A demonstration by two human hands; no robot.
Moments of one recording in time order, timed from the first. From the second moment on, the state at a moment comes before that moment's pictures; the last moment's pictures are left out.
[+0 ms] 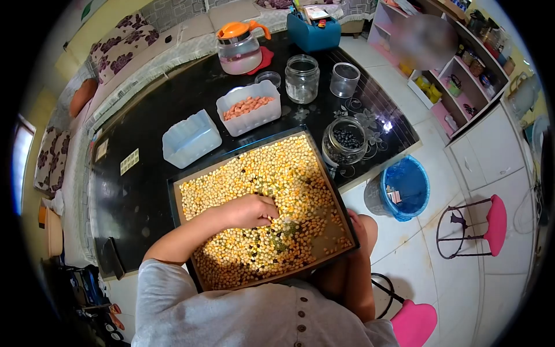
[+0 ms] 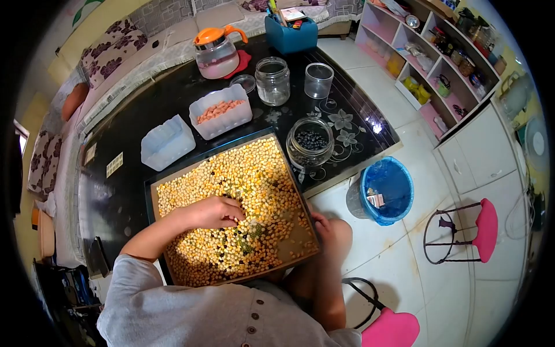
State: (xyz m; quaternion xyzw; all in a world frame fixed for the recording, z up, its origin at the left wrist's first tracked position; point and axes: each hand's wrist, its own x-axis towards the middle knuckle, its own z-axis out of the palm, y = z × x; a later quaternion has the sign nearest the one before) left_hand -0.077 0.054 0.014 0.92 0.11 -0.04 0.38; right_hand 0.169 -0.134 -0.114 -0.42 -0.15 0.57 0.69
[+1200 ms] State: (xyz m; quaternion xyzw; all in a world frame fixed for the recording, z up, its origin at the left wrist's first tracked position) left_hand -0.104 0.086 0.033 0.90 0.27 0.06 0.33; right_hand 0.164 -0.135 -0.099 -0.37 -0.16 0.59 0.70
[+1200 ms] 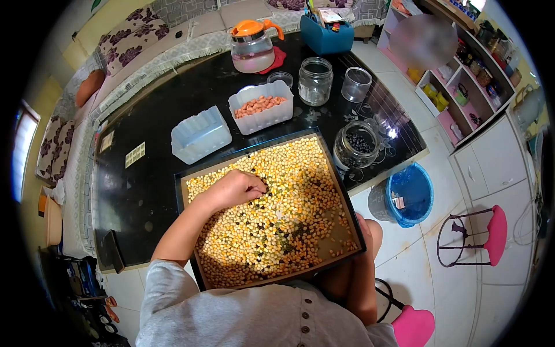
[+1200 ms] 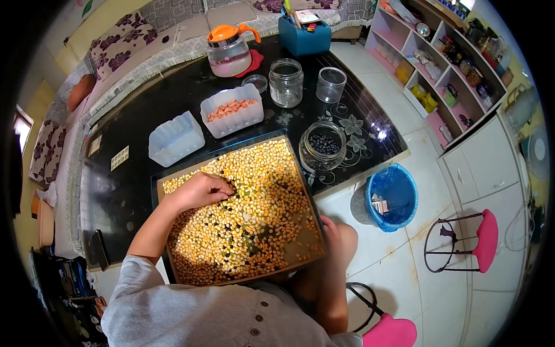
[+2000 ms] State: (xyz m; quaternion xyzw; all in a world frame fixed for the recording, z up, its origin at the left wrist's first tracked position) left_hand -0.100 0.089 0.031 0.87 0.30 0.00 0.40; right_hand 0.164 -0.133 -0.094 -0.38 -0.15 0.59 0.69
